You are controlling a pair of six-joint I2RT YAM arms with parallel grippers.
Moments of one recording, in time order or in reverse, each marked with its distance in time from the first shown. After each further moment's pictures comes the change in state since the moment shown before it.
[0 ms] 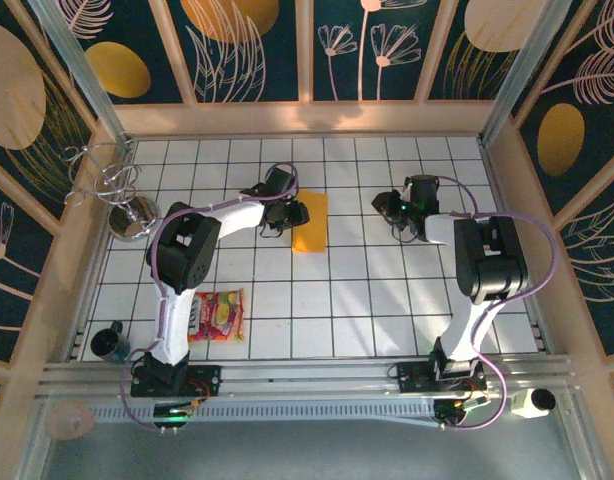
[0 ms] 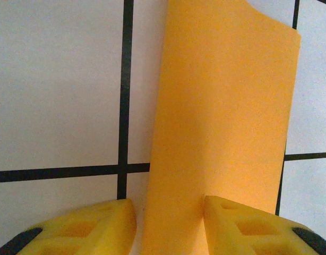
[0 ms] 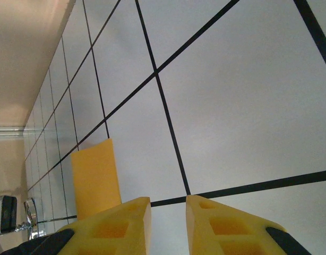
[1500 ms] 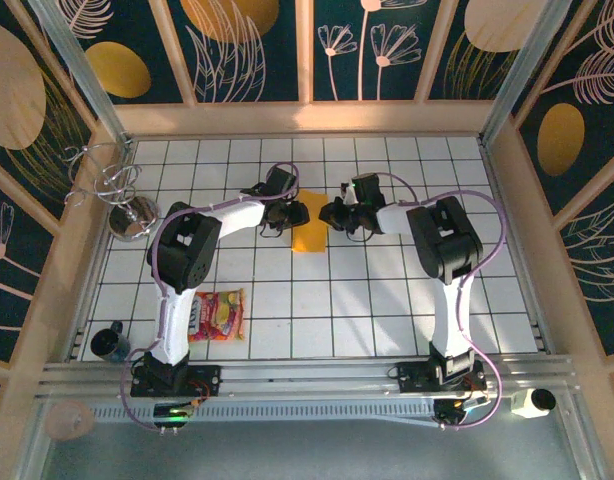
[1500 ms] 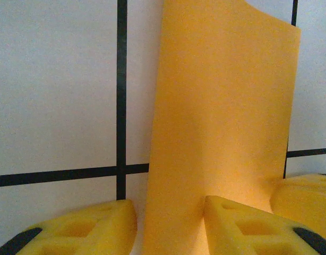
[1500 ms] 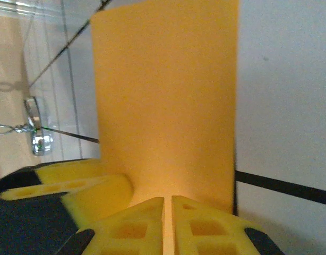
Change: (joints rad) left arm -0.001 0.006 0.004 -0.007 0.000 0.029; right arm 0.277 0.269 0.266 -0.102 -0.155 -0.019
